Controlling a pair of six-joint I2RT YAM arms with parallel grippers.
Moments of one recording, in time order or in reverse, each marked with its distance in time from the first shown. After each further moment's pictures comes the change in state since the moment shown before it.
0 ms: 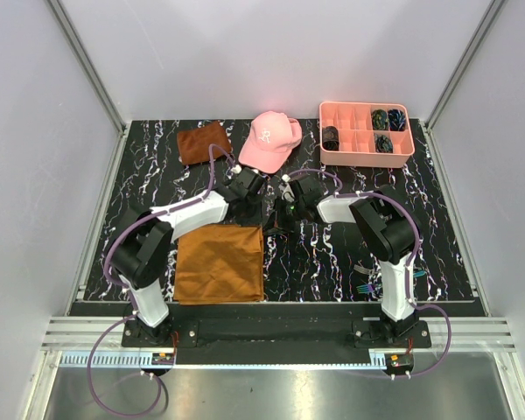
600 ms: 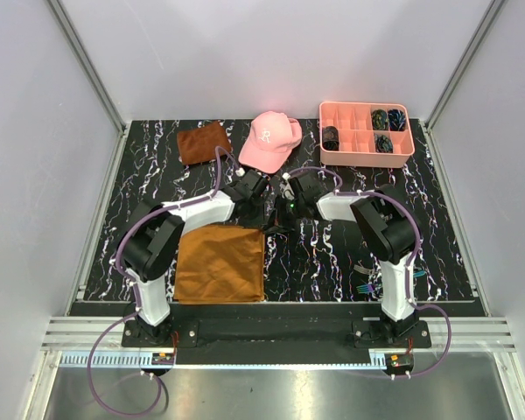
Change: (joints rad) left arm -0.005 0.076 0.014 0.025 -0.002 -0.006; right arm -0.002 0.001 0.029 -0.057 0.023 -0.011
